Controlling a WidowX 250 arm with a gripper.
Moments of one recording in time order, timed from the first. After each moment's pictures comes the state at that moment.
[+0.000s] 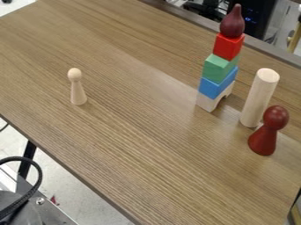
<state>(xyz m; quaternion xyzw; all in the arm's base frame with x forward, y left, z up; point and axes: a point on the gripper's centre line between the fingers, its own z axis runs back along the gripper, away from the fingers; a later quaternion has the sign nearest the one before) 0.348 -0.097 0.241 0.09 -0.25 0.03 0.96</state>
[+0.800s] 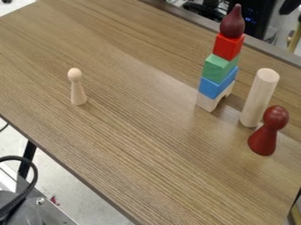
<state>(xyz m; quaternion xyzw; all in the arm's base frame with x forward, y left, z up) 0.361 -0.075 0.203 0.11 -0.19 0.04 0.97</state>
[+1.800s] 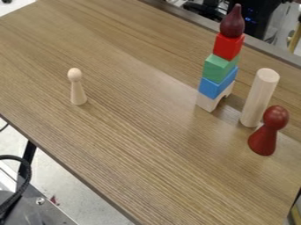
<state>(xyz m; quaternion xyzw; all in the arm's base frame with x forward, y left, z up) 0.362 -0.050 0.183 0.09 -0.16 0.06 0.98</state>
